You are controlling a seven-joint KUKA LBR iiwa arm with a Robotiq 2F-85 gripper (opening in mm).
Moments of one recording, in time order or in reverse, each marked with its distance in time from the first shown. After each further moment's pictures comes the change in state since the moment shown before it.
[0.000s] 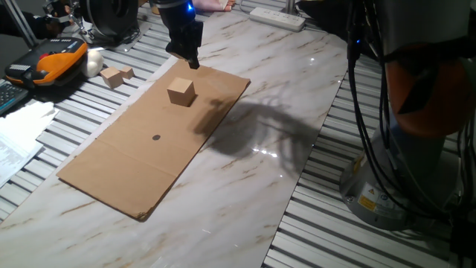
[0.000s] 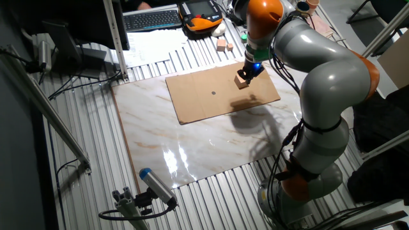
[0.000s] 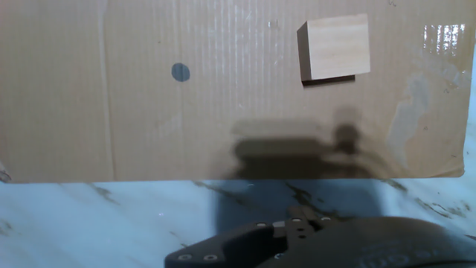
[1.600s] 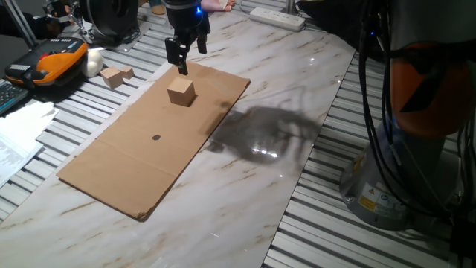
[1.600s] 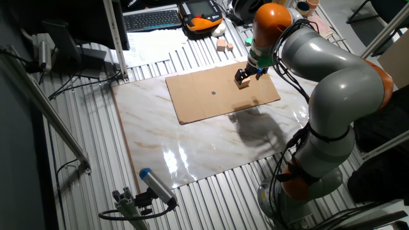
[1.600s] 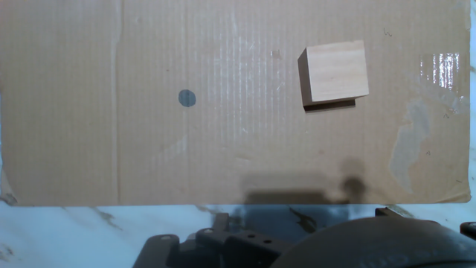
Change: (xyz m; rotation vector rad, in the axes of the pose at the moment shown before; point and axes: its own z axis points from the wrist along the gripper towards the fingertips) arm 0.000 0.000 0.000 -0.016 -0.136 -0.005
